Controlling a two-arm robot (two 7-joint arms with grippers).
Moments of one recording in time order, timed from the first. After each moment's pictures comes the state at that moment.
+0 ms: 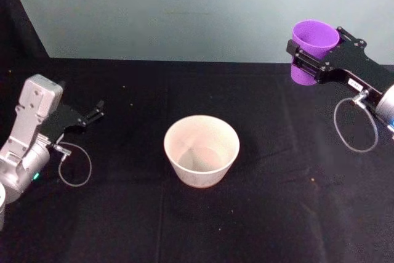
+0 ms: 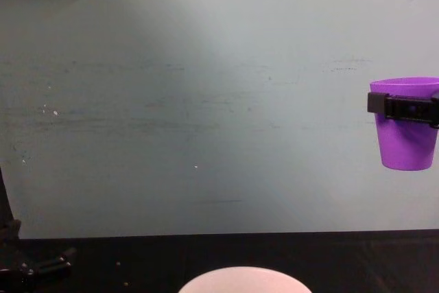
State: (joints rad) left arm -0.20 0.60 0.45 -1.41 -0.25 -0.12 0.03; right arm 0.21 0.56 -0.20 -1.71 0.47 0.10 0.40
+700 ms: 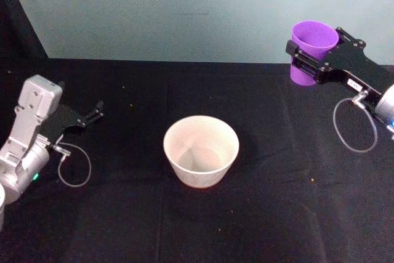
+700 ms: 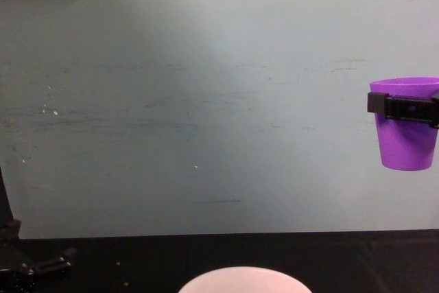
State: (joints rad) left arm -0.20 0.60 0.45 -1.41 -0.25 -0.12 0.03; right arm 0.21 0.56 -0.20 -1.71 0.47 0.10 0.40
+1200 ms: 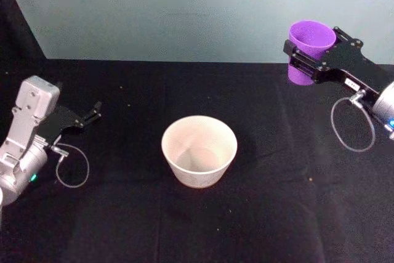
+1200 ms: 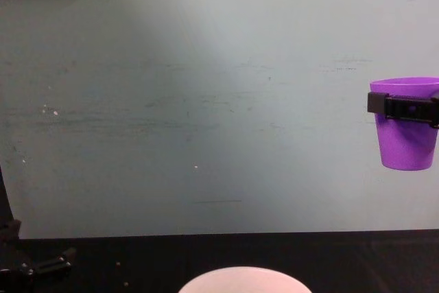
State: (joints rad) left arm -0.20 0.60 0.45 -1.41 -0.25 -0.12 0.03; right arm 0.21 0.56 -0.20 -1.71 0.47 0.10 0.40
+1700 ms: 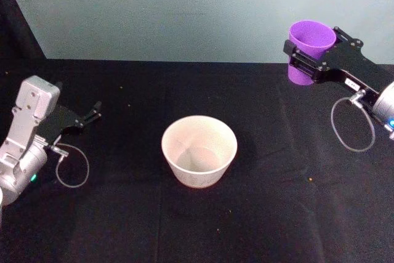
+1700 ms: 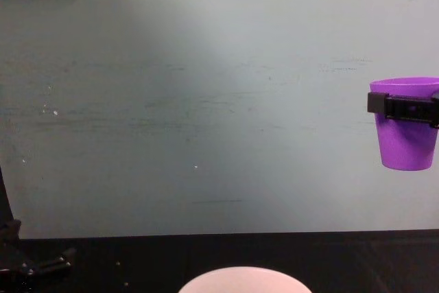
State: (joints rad) left arm -0.20 0.60 0.45 -1.41 -0.25 -0.12 0.03; right arm 0.21 0.56 -0.20 -1.71 0.47 0.10 0.40
